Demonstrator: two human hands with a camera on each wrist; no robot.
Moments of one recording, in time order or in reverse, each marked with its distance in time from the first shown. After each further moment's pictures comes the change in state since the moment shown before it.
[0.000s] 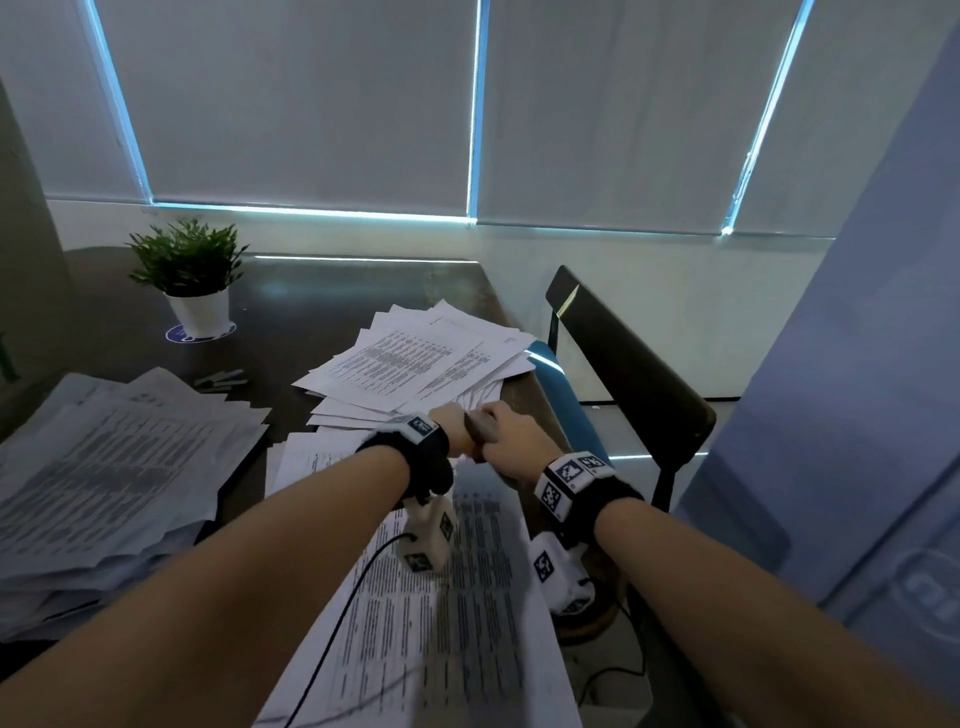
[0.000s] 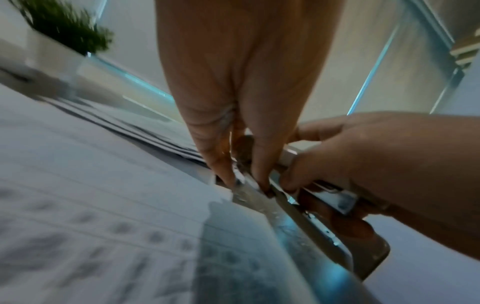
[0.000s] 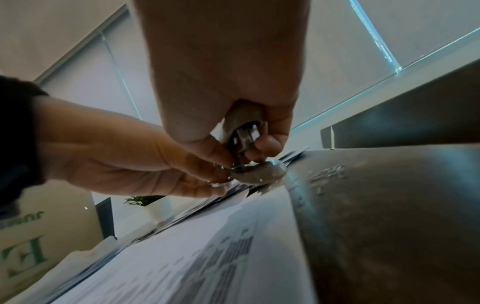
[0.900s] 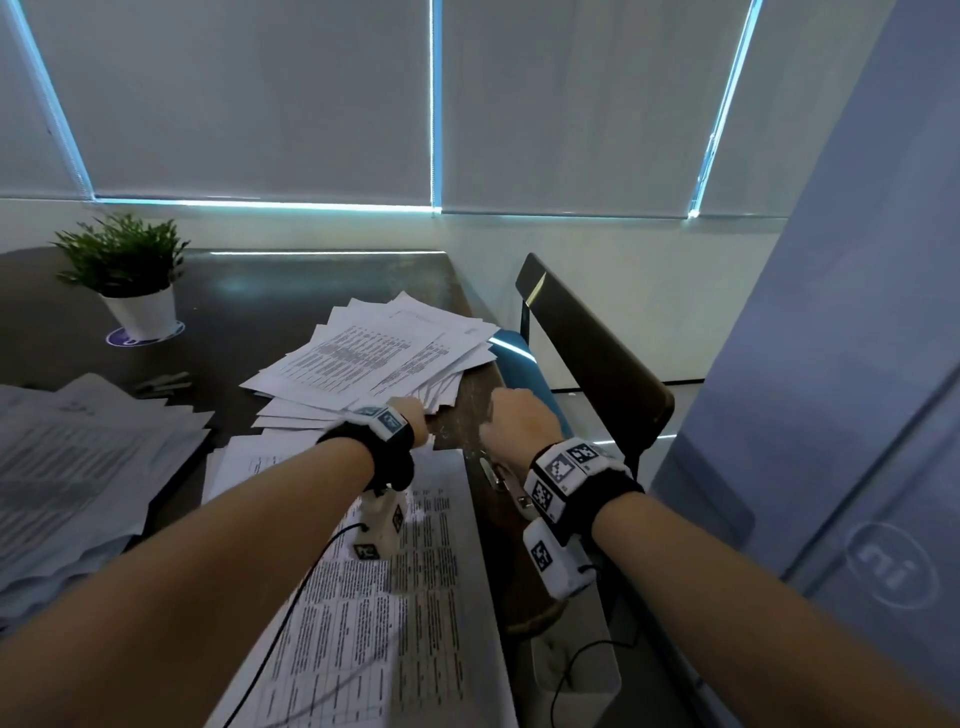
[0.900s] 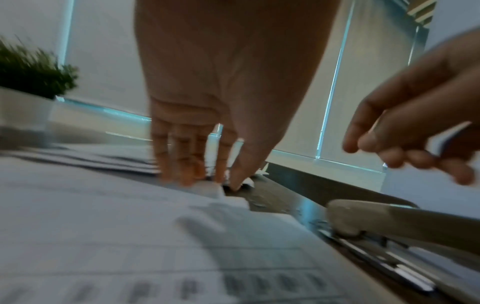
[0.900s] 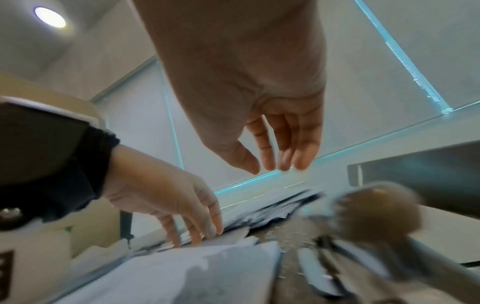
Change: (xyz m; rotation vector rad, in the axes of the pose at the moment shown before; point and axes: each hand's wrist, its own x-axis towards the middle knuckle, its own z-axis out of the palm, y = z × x) left_hand 0.006 0.024 0.003 0.227 0.027 -0.049; right_hand -0.010 0.035 -0.036 -0.198 0.141 0.098
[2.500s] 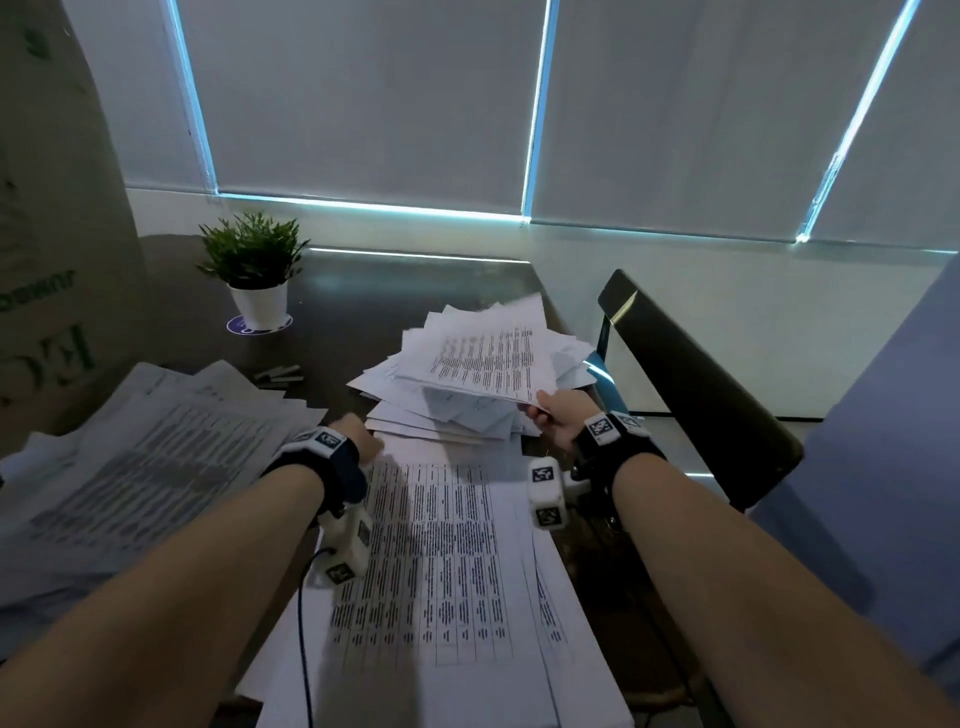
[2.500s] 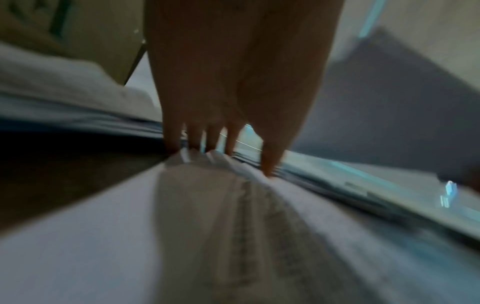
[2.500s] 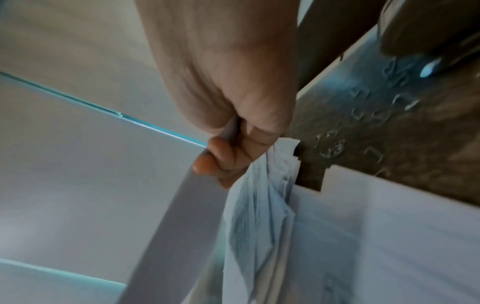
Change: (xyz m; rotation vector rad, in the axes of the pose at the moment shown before) left_hand -0.006 -0.199 0.010 -0.480 0.141 -0.382; right_hand 0.115 -0.061 0.049 1.325 -0.188 0.351
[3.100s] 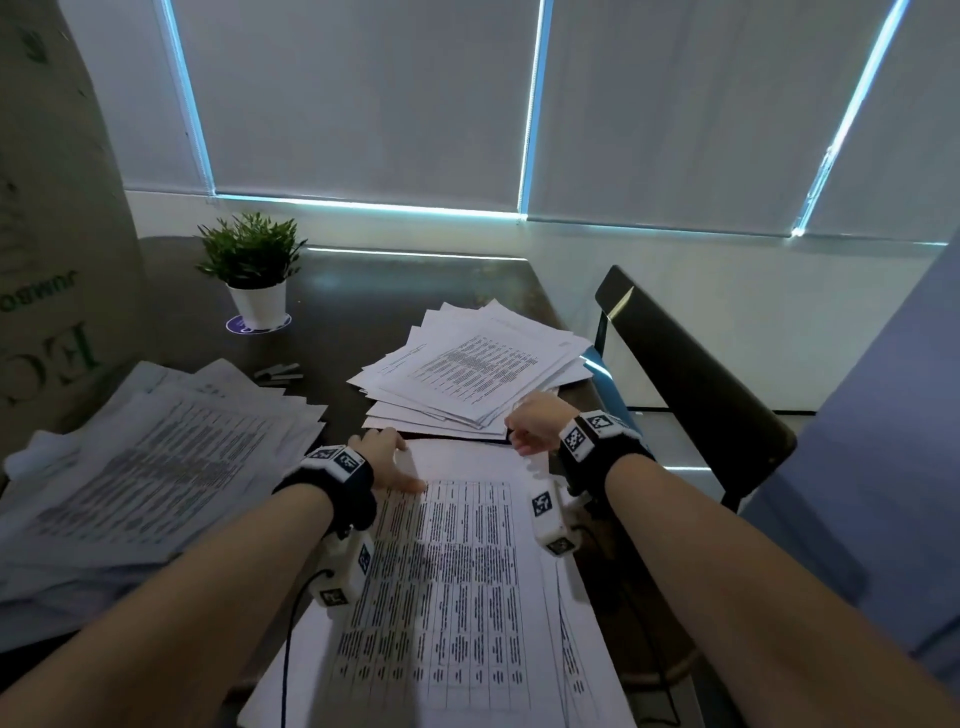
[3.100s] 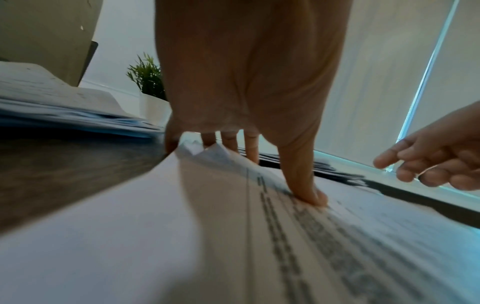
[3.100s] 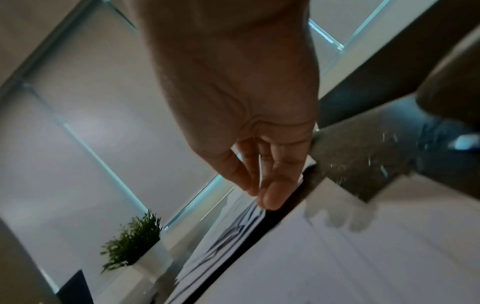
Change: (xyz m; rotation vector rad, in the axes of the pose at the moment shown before) left_hand -0.013 -0.002 0.031 0.248 -0.096 0.205; right_hand -0.027 0.006 0.021 -0.627 -0.078 0.092
